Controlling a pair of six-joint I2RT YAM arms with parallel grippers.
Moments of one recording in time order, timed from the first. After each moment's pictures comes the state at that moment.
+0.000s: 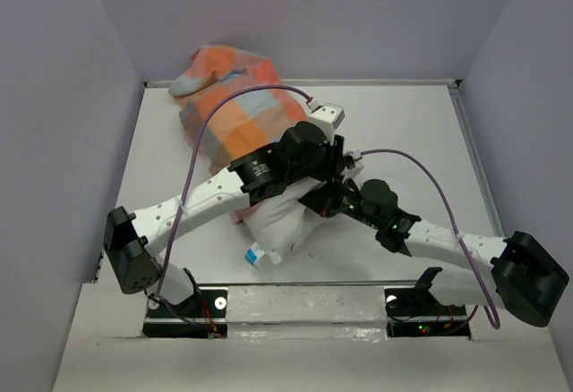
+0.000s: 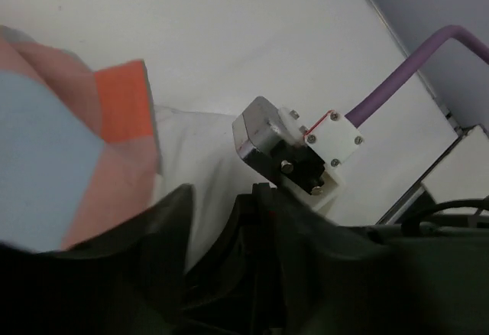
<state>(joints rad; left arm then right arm) -1.01 1.46 1.41 -0.39 -0.17 -0.44 0.83 1.19 0.51 0.57 -0.14 0.83</state>
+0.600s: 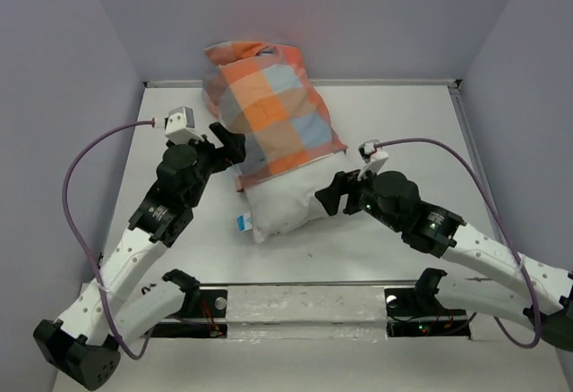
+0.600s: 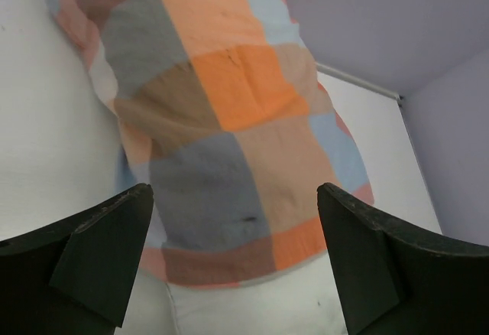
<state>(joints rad) -0.55 0.86 0.88 -0.22 -0.33 -0.57 0.89 0.87 0.76 -0.19 0.20 0.52</state>
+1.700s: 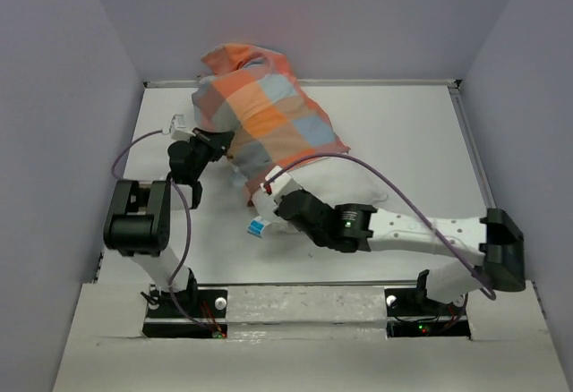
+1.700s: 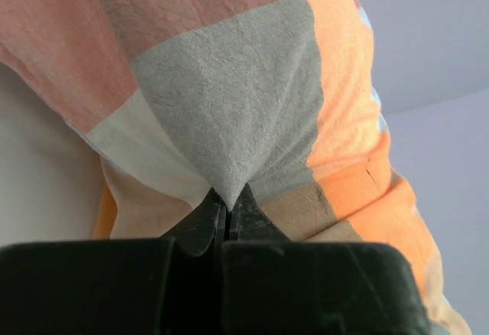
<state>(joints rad) -0.04 1.73 0.65 1.02 0.32 -1.01 1.27 1.49 1.15 -0.35 0.66 0.06</state>
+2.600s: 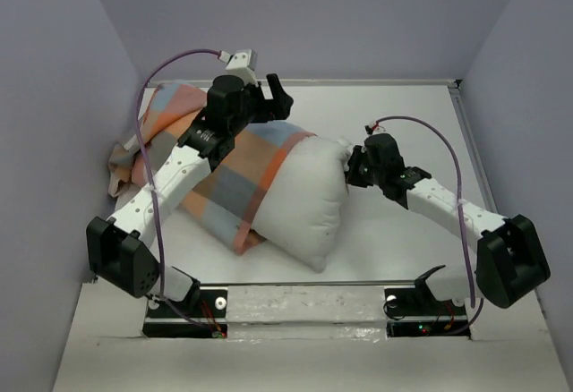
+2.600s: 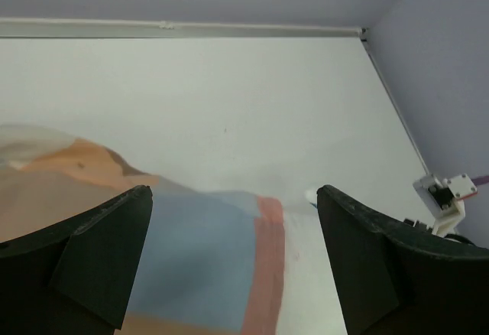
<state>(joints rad) -0.46 1.42 1.36 -0.13 0.00 -0.45 0.52 1.33 0.86 -0.17 -0.02 0.62</state>
